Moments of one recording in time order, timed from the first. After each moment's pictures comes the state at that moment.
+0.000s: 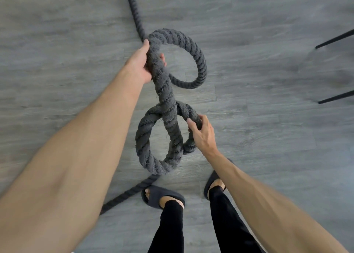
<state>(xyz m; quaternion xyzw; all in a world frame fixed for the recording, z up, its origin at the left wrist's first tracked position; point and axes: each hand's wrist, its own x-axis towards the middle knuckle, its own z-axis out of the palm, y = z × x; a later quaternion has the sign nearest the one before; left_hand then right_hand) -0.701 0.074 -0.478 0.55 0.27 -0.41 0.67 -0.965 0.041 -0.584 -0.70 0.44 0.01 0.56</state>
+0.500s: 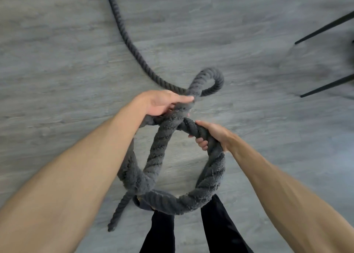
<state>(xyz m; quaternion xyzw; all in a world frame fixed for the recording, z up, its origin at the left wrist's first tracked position) -0.804 0.042 -0.503 0.63 -0.08 -0.71 0.32 -1.012 -0.064 -0.566 -0.35 0.44 0.32 0.76</state>
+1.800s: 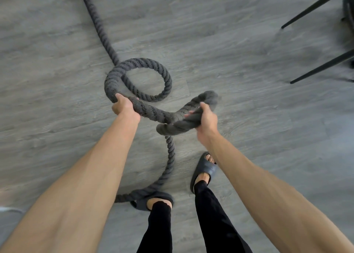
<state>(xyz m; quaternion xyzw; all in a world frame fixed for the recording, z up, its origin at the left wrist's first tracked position) -0.815 0.024 -0.545 0.63 0.43 -0.18 0.62 -1.009 -0.088 -0.579 -0.25 0.62 -0.10 0.73</state>
